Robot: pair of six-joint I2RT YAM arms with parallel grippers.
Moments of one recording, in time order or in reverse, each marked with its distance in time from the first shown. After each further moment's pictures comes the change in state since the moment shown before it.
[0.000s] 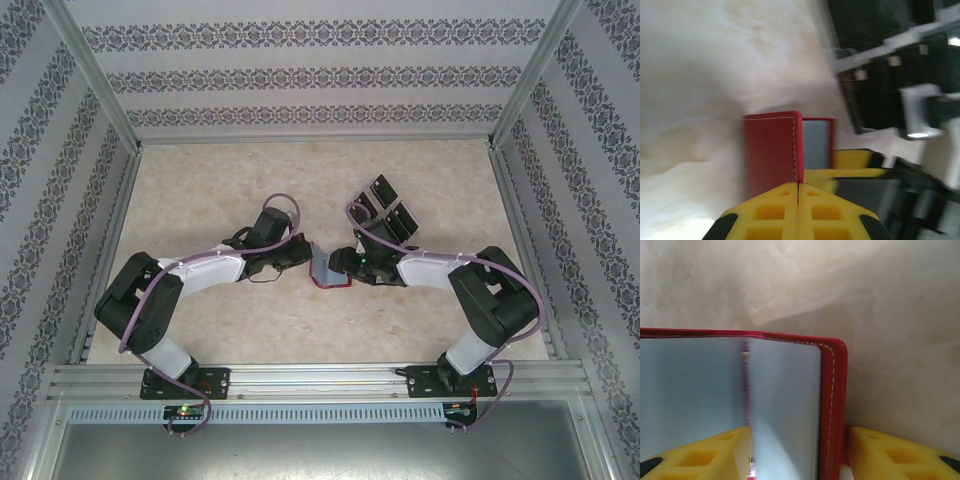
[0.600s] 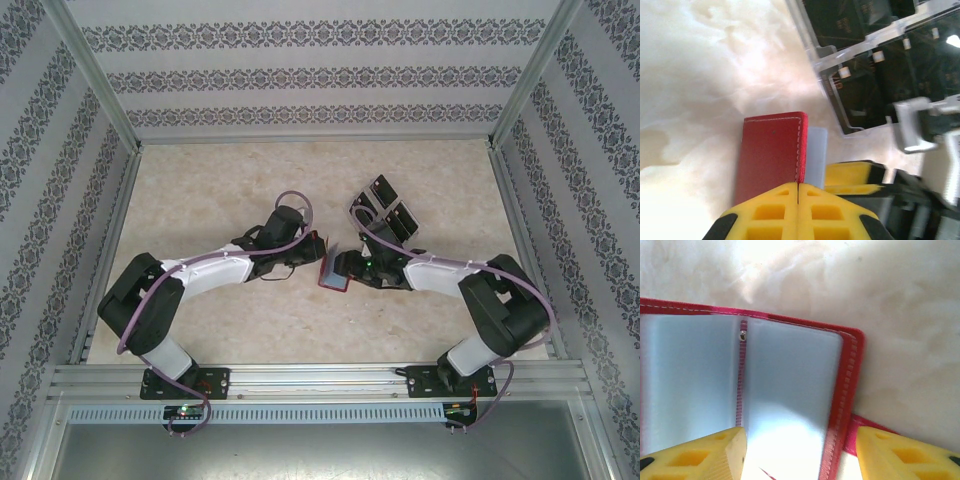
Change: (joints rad) left arm -0.037 0.004 -0.010 -0.027 -0.097 -0.004; right arm -0.013 -0.133 -0.060 -0.126 0.019 -0.015
